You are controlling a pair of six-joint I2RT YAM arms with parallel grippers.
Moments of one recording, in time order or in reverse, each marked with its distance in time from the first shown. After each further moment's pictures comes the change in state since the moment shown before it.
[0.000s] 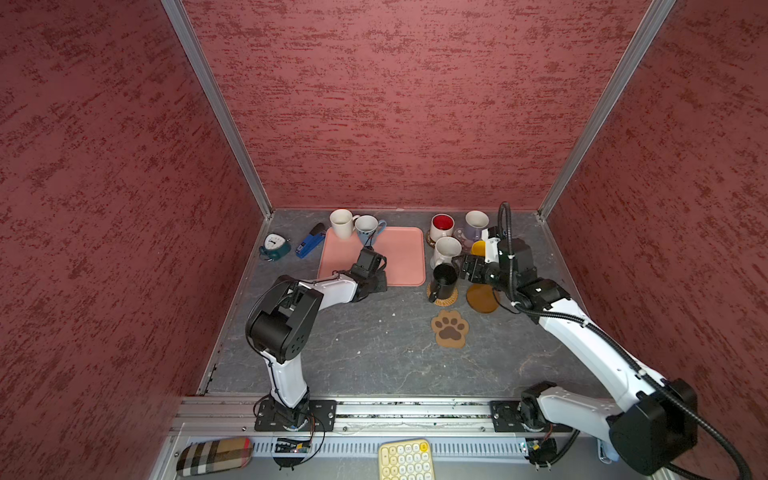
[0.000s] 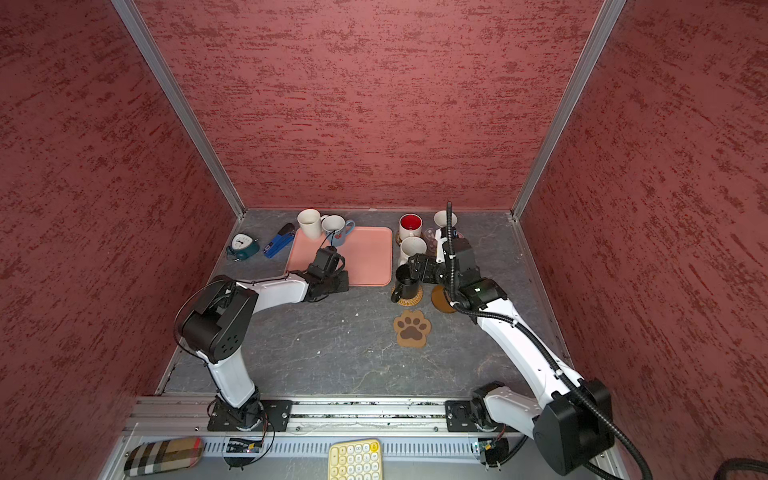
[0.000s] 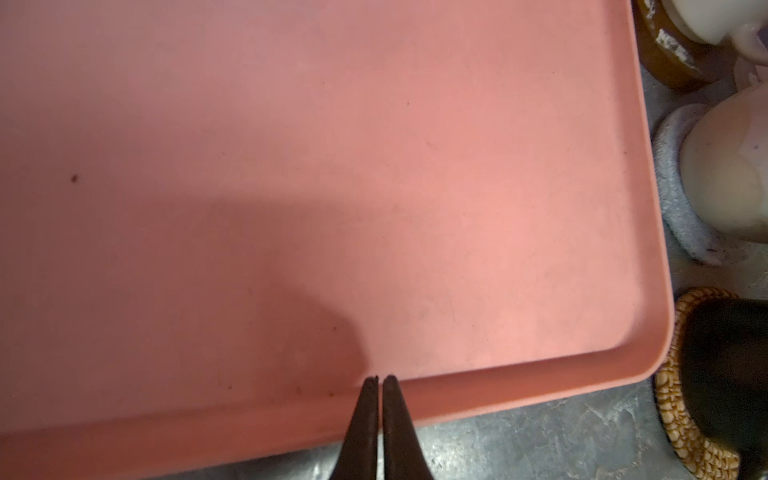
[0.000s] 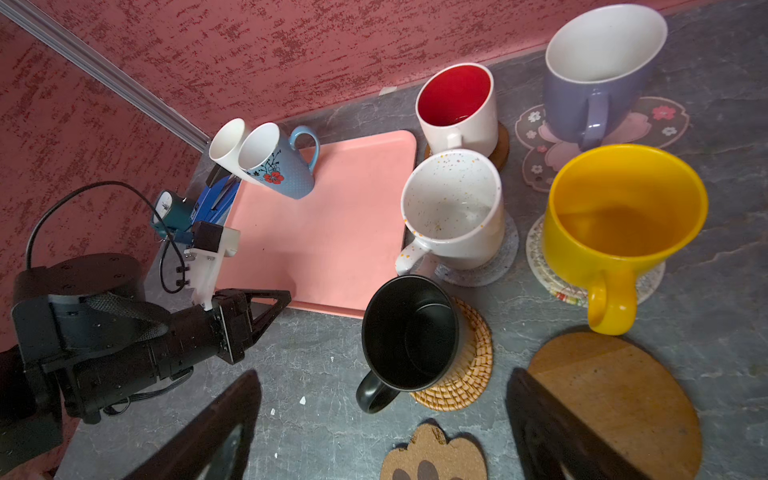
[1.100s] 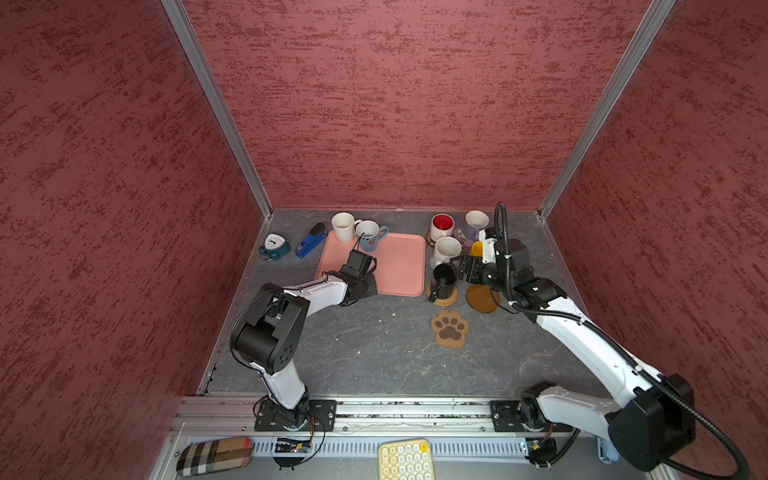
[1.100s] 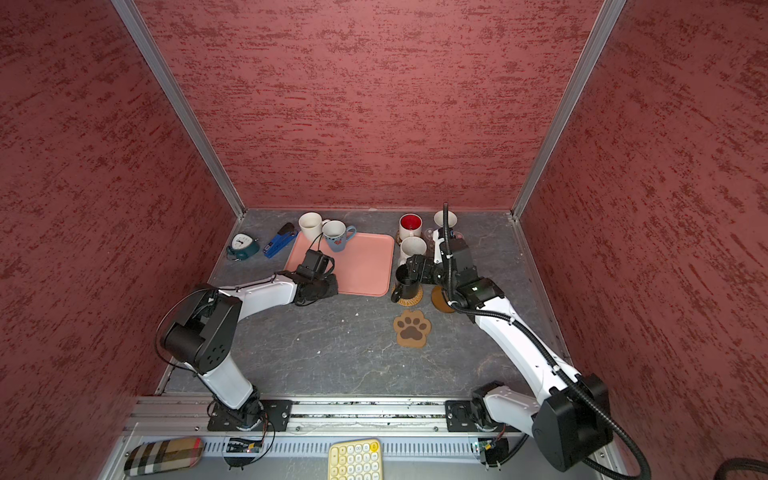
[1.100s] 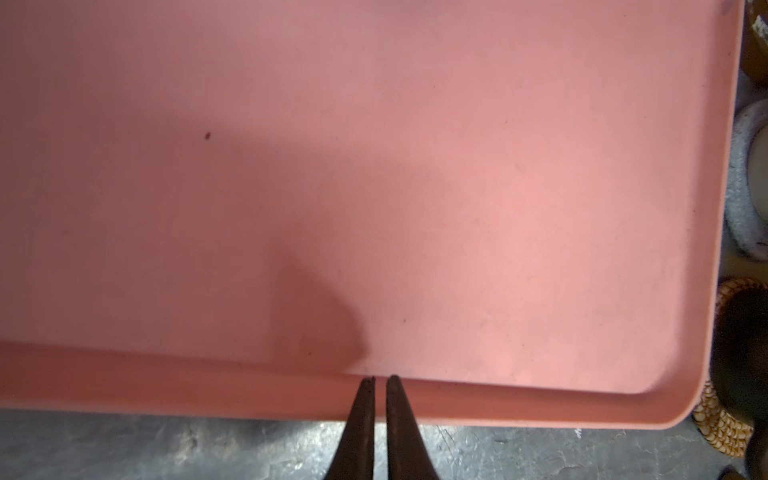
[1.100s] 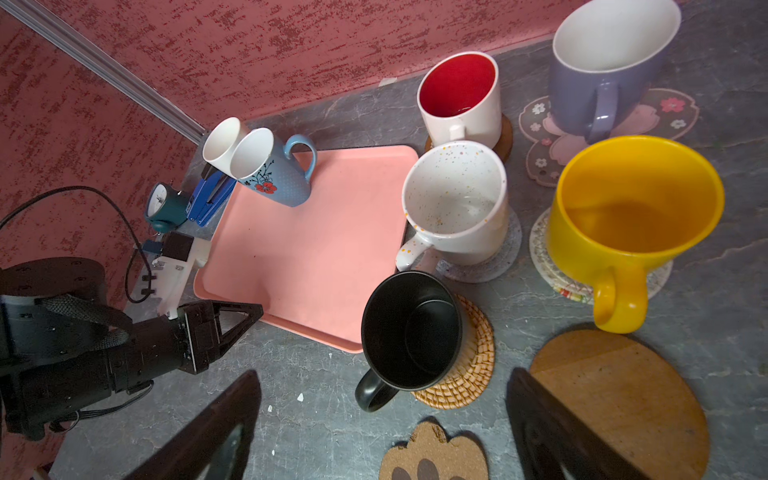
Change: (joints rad) left arm 0.064 -0.095 -0.037 -0.159 0.008 -0.058; right arm 0.011 0.018 0.000 0.002 0.006 -0.002
